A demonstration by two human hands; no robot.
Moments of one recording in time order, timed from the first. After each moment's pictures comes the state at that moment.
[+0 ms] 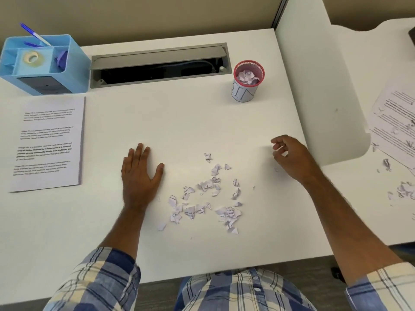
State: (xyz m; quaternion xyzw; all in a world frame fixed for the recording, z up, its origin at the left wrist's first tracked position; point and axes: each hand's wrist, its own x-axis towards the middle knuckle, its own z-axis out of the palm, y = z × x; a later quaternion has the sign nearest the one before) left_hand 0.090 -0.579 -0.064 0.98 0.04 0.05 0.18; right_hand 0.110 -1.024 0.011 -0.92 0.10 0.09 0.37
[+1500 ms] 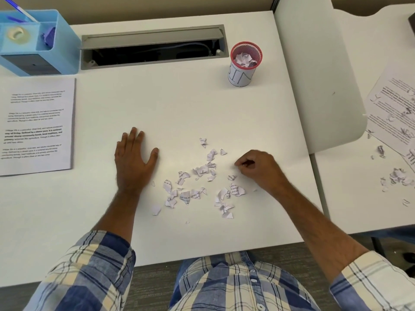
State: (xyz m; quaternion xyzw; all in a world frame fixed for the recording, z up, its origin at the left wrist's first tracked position) left_hand 0.090 -0.577 -0.068 0.98 0.03 0.07 0.19; right_hand 0.054 -0.953 0.002 -0.88 0.06 0.17 0.44
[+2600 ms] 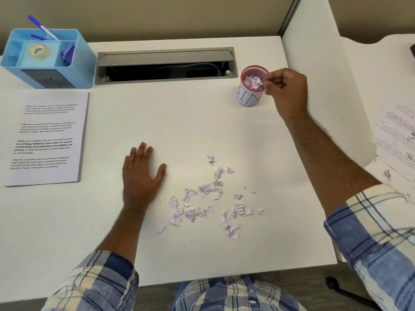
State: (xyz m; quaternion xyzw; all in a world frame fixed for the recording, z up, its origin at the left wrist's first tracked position) left_hand 0.091 -0.576 -0.070 0.98 0.03 0.07 0.18; right_hand 0.268 -0.980 0.063 -0.83 0.10 -0.11 0.53
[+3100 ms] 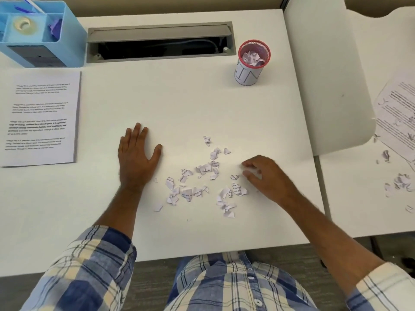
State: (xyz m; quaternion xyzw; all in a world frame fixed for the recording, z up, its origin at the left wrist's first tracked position) left_hand 0.091 -0.576 -0.071 0.98 0.03 0.07 0.18; right_hand 0.034 -0.967 -0.008 -0.92 -0.02 0.16 0.36
